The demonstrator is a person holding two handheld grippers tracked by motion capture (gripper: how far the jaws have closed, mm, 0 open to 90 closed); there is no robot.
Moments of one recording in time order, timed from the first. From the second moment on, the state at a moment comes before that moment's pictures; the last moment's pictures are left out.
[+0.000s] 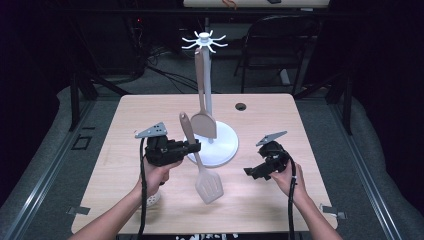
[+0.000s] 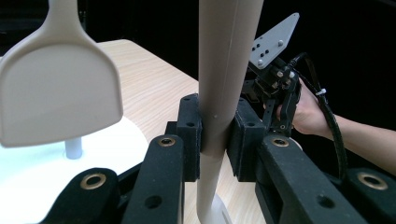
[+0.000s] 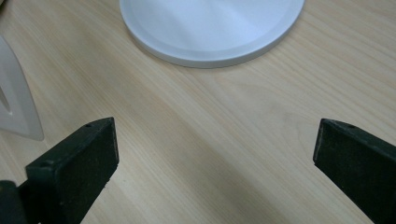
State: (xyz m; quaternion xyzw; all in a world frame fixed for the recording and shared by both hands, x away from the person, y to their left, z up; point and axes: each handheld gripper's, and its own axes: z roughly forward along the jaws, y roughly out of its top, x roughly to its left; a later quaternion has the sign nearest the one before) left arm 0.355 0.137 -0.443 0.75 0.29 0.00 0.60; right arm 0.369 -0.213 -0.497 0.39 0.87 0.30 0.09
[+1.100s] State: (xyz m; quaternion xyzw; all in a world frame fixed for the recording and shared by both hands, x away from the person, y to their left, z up) left arm 0.398 0.099 -0.389 0.78 0.24 0.04 0.57; right arm 0.371 -0.223 -0.492 0.40 0.86 0.31 0.11
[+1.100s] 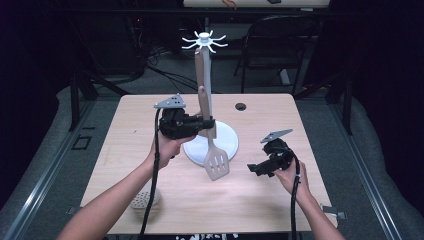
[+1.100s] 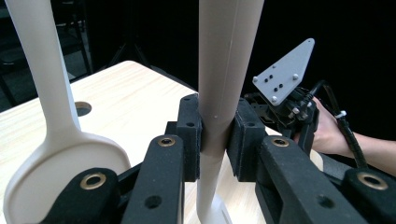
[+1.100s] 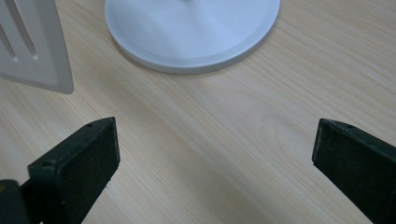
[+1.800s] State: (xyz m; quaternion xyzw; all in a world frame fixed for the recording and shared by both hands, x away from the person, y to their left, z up) left arm 0.422 0.082 -0.358 0.79 0.22 0.06 0.57; right arm 0.372 -0.223 -0.493 0.40 0.86 0.31 0.11
